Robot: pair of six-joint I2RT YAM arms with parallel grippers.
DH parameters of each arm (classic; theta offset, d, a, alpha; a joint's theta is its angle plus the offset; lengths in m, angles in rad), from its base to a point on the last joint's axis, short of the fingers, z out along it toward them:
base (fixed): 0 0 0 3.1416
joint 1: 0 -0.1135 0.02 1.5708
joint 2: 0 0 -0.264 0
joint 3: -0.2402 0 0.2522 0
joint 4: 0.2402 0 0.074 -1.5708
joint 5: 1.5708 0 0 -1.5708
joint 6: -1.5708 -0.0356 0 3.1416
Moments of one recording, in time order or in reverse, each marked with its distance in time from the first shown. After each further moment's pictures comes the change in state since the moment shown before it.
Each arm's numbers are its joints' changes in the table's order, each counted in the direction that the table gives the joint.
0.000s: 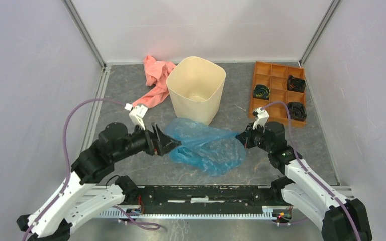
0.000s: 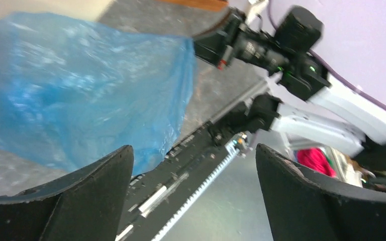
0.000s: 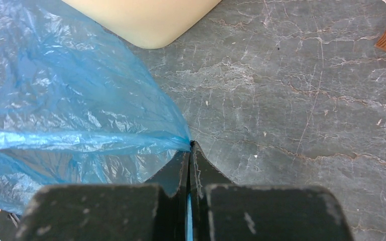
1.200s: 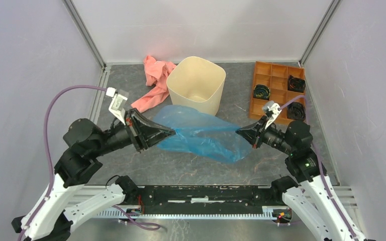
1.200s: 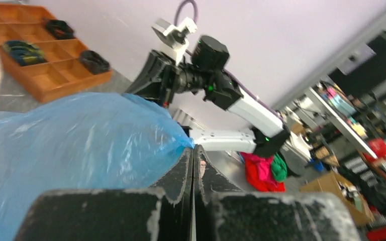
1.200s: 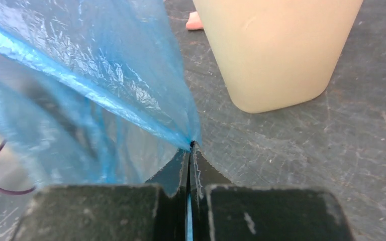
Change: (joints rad) left arm 0.000 -0.018 -0.156 -0.335 0.370 -0.049; right arm 0.011 -0.276 -0.315 0.294 -0.285 0.119
